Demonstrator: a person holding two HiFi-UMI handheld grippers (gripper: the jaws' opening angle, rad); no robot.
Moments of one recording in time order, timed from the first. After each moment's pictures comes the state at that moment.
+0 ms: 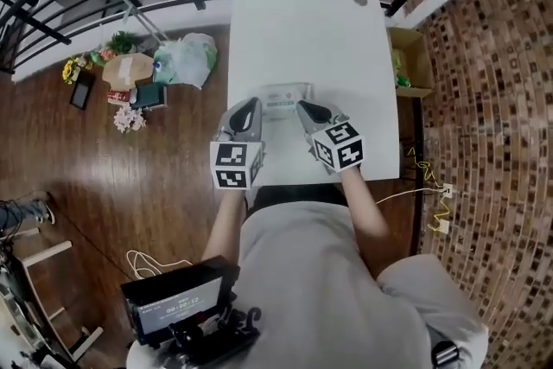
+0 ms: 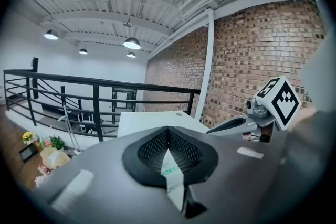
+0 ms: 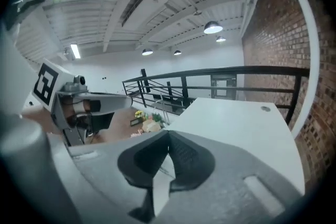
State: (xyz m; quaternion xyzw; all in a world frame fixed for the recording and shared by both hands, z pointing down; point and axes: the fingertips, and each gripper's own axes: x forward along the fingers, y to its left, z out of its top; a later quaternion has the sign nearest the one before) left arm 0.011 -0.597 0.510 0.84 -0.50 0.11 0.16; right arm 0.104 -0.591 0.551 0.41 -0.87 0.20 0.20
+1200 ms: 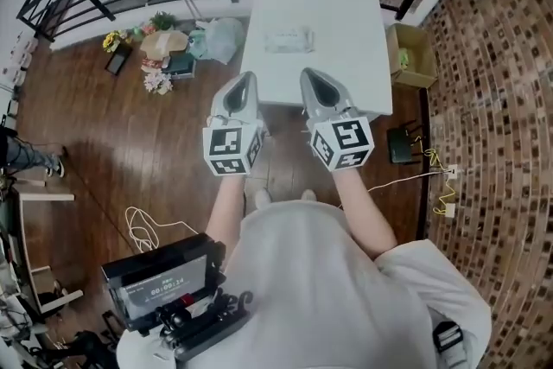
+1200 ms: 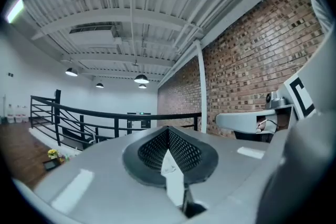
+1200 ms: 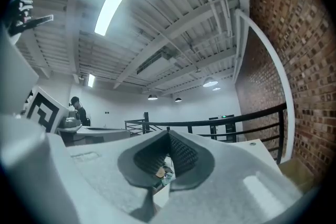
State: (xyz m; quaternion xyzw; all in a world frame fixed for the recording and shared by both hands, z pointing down) left arm 0.015 -0.301 0.352 0.81 -0.58 0.02 0.04; right arm 0.119 -0.305 0.353 0.47 -0.88 0.05 -0.03
